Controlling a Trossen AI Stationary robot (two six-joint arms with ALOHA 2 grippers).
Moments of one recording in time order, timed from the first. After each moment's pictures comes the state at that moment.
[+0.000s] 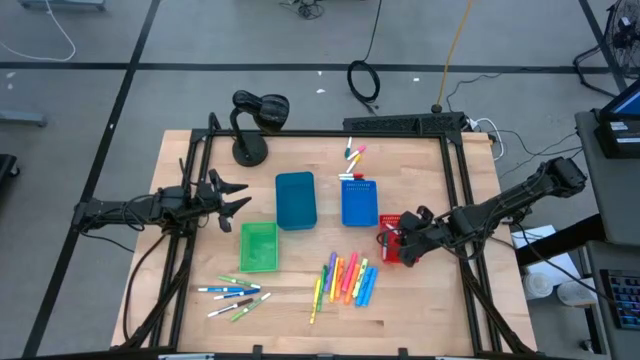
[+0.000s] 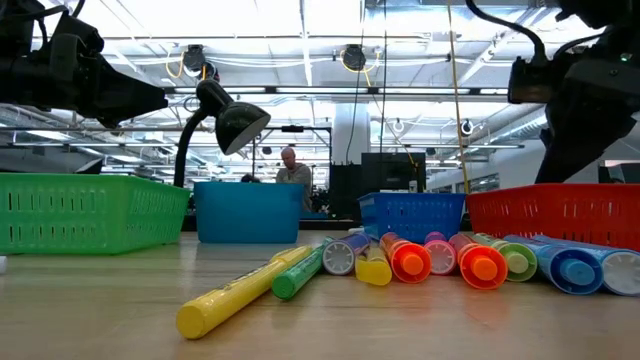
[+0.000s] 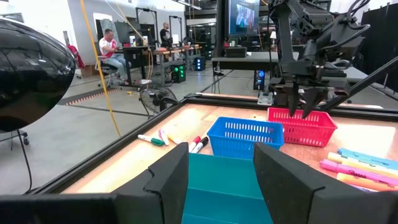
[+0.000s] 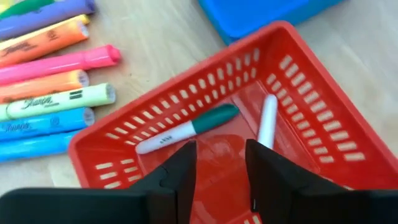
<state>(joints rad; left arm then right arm) 0.01 0.05 0.02 0.06 -0.29 0.02 0.39 1.08 0.54 -0.55 0.34 0.84</state>
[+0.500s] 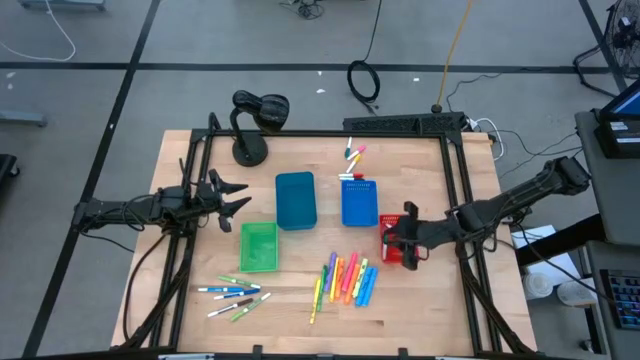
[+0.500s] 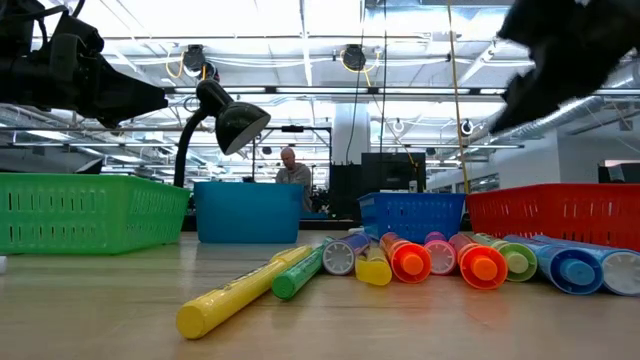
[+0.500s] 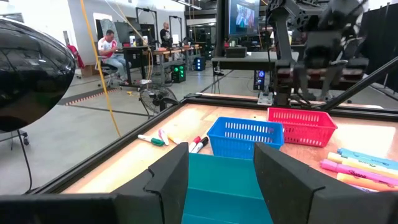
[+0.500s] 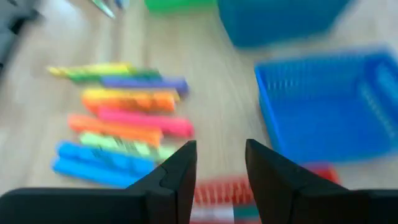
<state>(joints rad) 0.01 0.05 0.02 0.06 -0.29 0.02 0.39 0.96 0.54 -0.25 0.34 0.38</state>
